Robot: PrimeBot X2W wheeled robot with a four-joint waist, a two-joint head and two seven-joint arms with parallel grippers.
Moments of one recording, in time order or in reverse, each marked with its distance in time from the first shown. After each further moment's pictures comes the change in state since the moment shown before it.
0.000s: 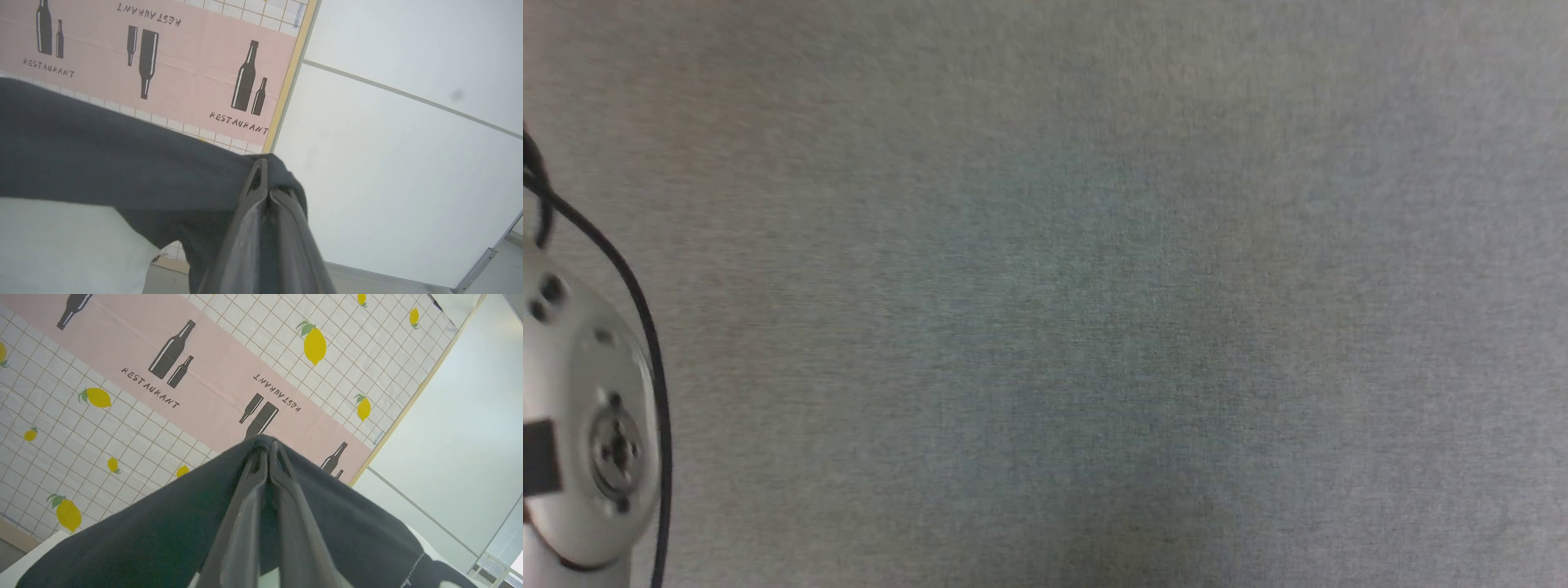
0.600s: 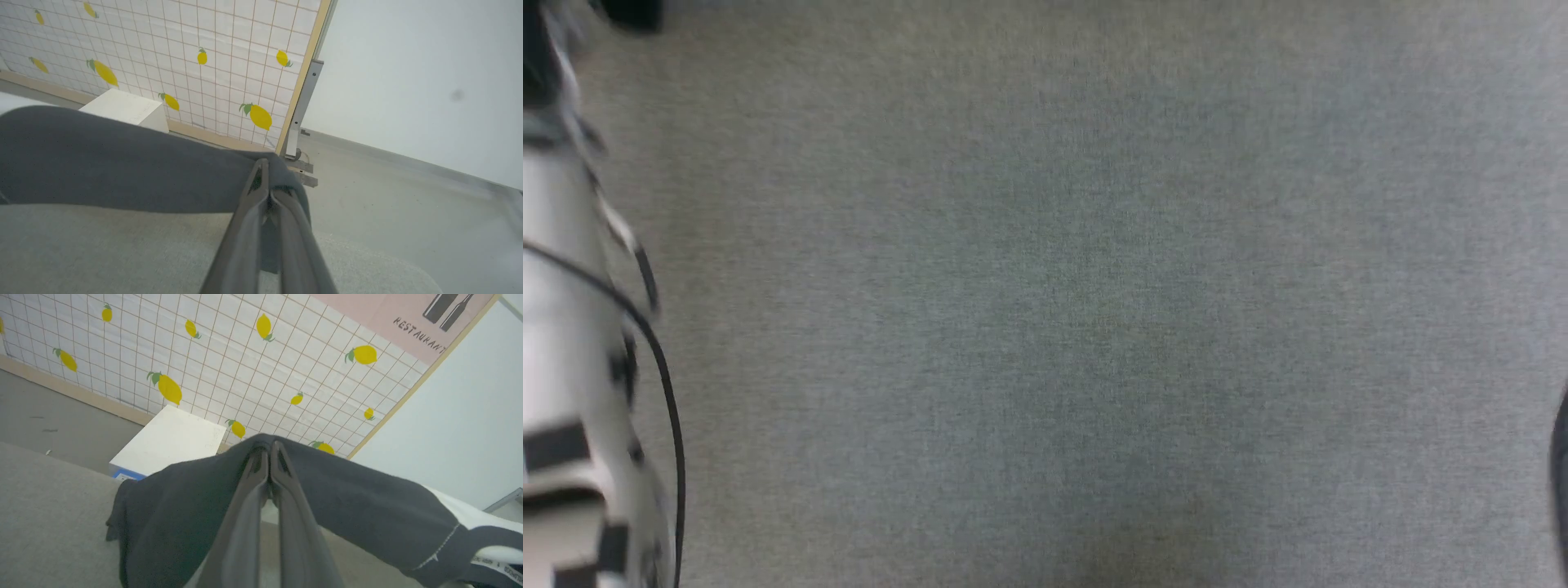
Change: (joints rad) left arm 0.340 0.074 -0.105 0.260 0.106 -0.171 -0.039; right arm 0.346 0.002 0.077 0.172 0.136 0.000 -0.087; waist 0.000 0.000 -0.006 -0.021
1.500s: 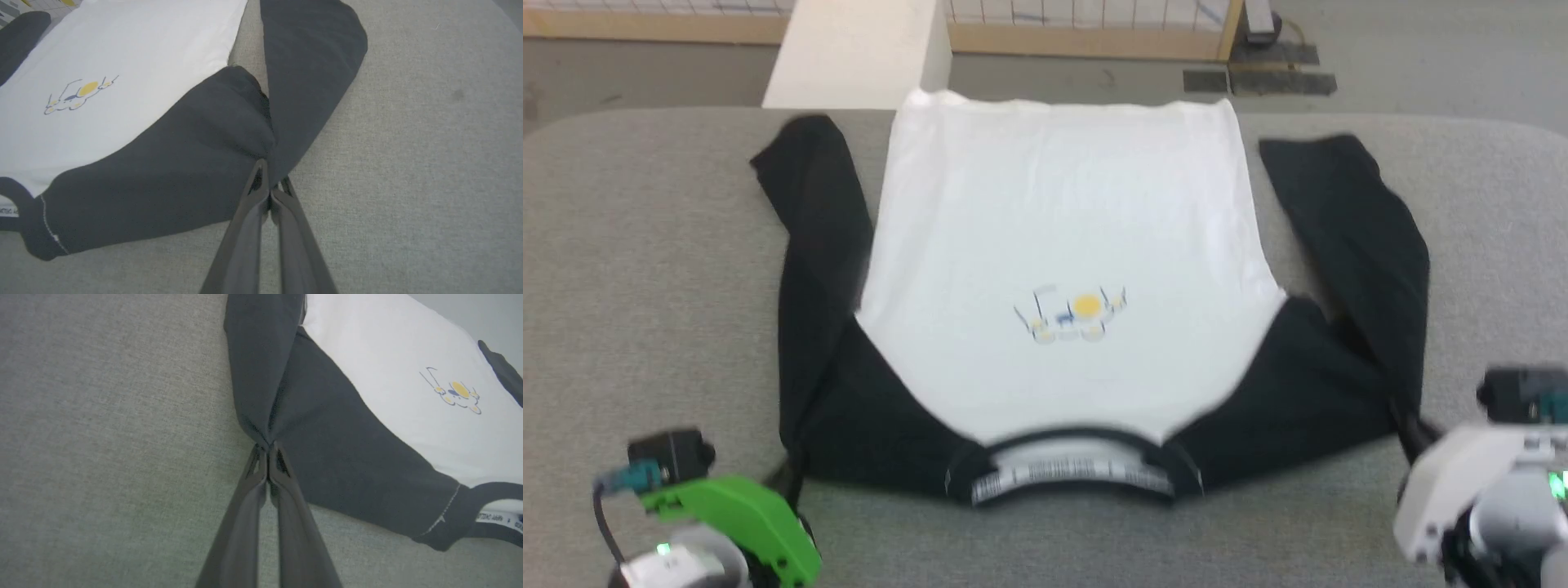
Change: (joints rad) left arm 1.102 -0.026 -0.111 -0.400 0.010 0.090 0.225; right arm 1.182 0.161 -0.207 -0.501 0.123 0.000 0.181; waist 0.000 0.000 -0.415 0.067
